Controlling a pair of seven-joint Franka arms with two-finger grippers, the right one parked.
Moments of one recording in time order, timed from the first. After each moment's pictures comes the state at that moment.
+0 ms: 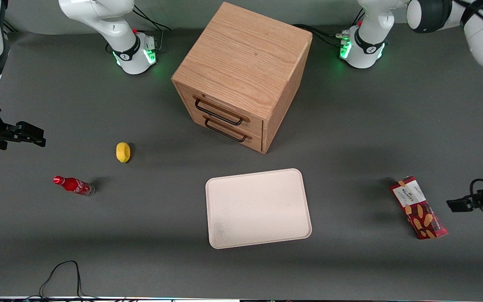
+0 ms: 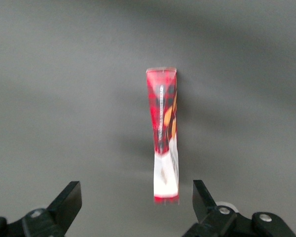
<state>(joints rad) -0.04 0.74 0.28 -1.08 -0.13 1.70 -0.11</state>
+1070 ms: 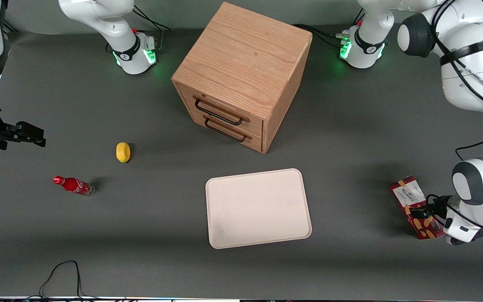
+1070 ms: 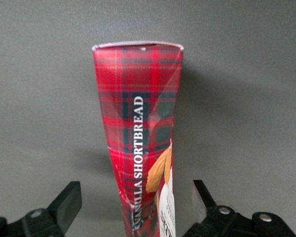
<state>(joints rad) -0.05 0.88 0.27 -1.22 -0.23 1.90 -0.09</state>
